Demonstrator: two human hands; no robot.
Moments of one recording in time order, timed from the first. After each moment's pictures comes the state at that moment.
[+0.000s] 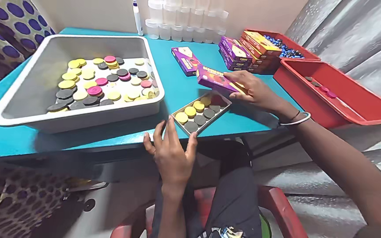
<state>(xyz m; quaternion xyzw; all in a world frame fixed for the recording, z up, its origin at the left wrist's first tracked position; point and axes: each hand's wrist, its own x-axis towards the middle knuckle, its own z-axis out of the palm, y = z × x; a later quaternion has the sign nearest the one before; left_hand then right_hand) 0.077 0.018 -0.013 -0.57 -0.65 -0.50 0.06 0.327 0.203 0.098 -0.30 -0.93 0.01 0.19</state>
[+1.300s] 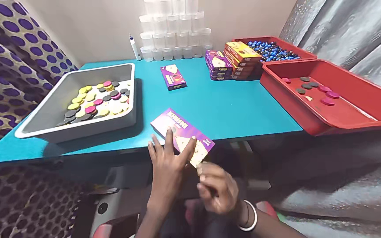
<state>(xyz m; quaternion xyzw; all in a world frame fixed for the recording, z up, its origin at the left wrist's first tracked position) 0.133 0.001 -0.004 -0.73 -0.57 -0.36 0.11 0.293 -0.003 -0.033 -0.20 -0.76 0.02 0.62</state>
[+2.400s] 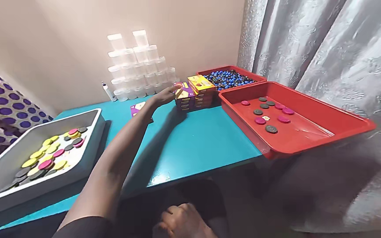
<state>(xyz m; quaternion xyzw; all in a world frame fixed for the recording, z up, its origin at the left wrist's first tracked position) 0.188 0.382 0.137 -0.87 -0.39 -0.24 -0.21 0.318 0.037 -0.087 -0.30 -0.88 0.09 0.35</state>
